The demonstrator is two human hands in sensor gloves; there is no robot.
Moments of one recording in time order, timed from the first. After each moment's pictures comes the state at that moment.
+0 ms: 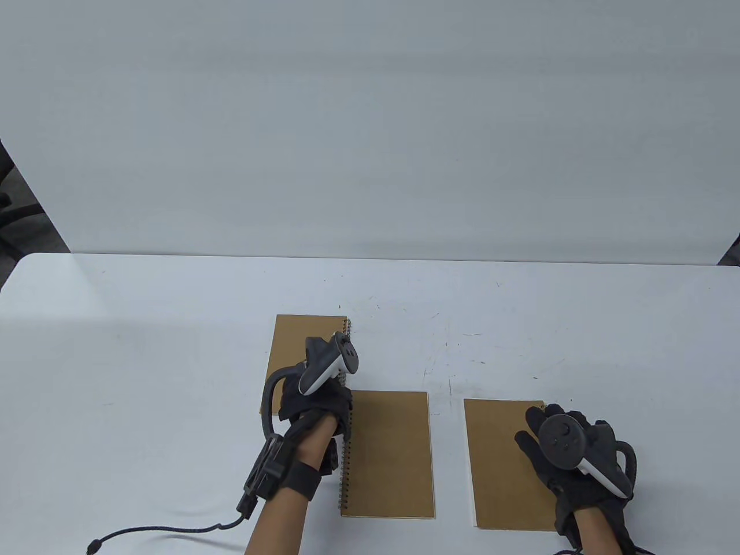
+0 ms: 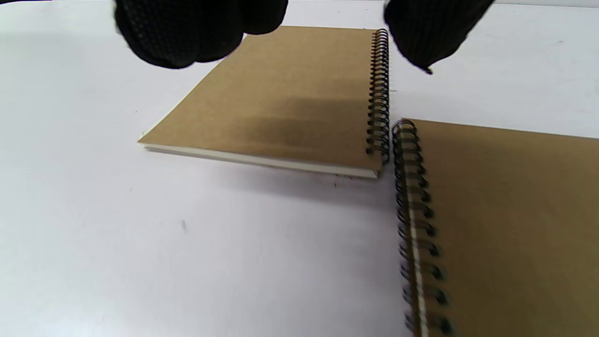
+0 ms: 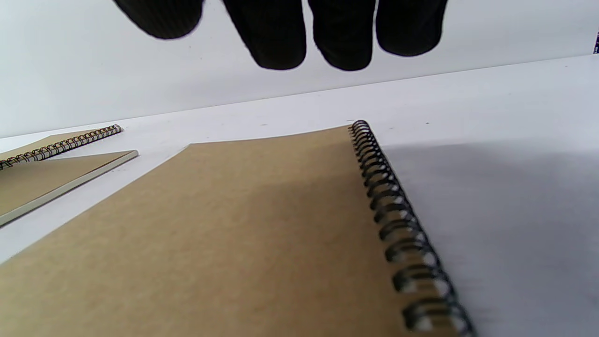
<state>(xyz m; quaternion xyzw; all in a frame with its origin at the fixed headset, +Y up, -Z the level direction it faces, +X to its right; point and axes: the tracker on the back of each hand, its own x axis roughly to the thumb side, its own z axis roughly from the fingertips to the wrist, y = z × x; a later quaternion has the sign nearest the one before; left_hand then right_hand) -0.117 -0.700 -0.434 -0.26 0.12 0.00 0.96 0.262 -0.727 -0.320 0.02 0.03 1.00 0.09</state>
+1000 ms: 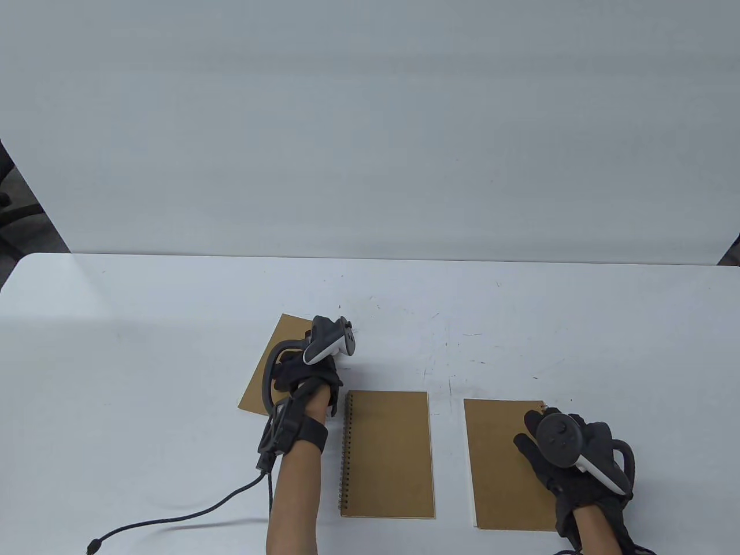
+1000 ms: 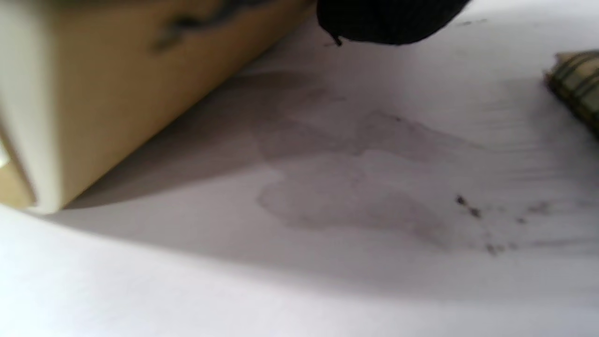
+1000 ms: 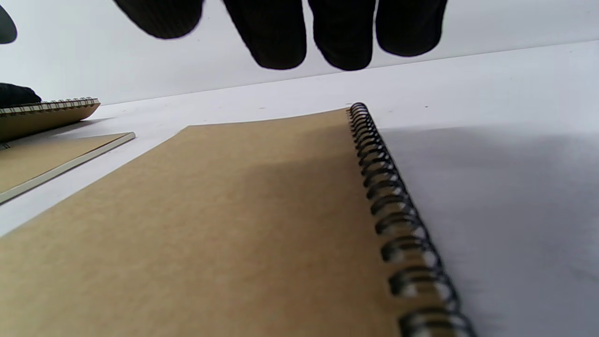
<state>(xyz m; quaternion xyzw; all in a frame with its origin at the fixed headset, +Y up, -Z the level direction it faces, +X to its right) -0.128 -0.743 -0.491 -0.28 0.09 -0.08 0.95 0.260 -0.729 -0.321 0.02 0.05 1.00 0.08</state>
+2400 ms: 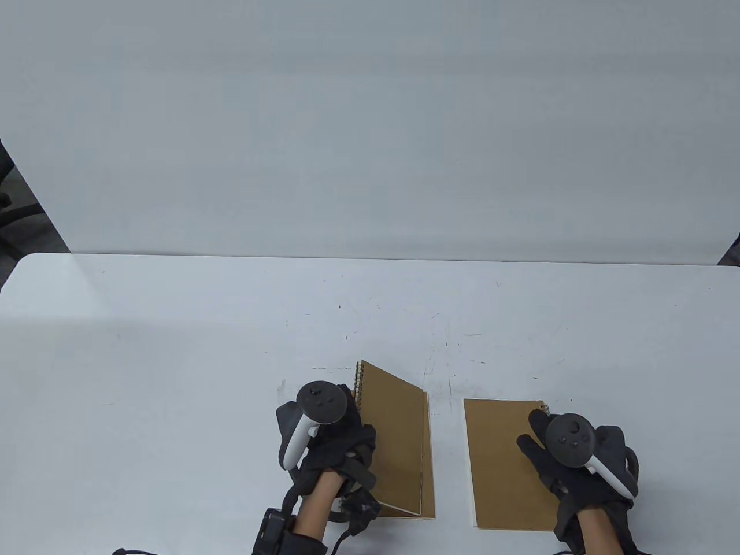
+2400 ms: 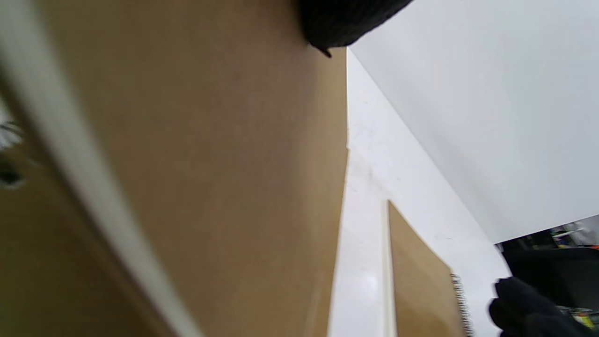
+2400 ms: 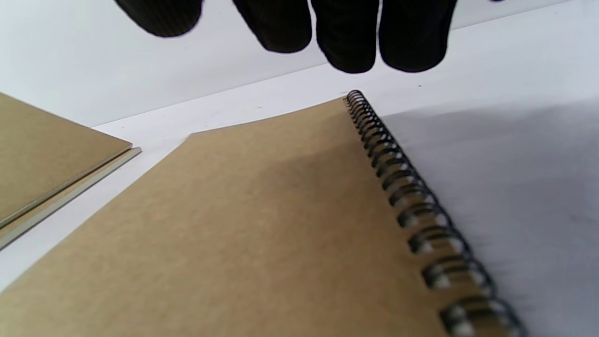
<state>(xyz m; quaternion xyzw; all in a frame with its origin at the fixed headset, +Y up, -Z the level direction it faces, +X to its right) -0.104 -0.732 -0.345 -0.24 0.02 0.36 0.90 0.272 -0.737 -0.319 -0.01 0.07 0.99 0.14</state>
